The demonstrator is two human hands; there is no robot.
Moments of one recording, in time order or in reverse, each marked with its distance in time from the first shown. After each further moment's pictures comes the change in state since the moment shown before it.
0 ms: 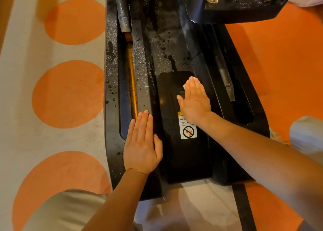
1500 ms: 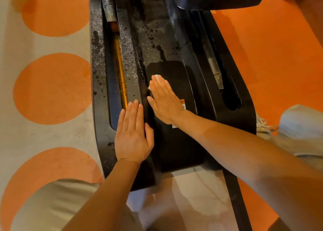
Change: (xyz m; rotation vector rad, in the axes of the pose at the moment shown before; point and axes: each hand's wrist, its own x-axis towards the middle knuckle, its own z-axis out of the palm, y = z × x) left_hand -0.001 0.000 0.000 -0.017 0.067 0.009; right_hand -0.019 -0.045 0.017 0.168 0.068 -0.327
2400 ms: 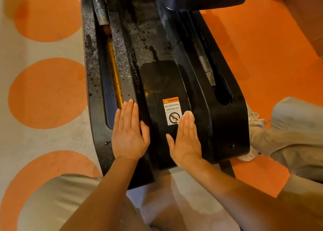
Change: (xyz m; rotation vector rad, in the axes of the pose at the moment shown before) left_hand -0.001 0.000 0.000 -0.022 -0.020 -0.027; right_hand -0.140 -0.026 0.037 -0.013 -0.046 0.537
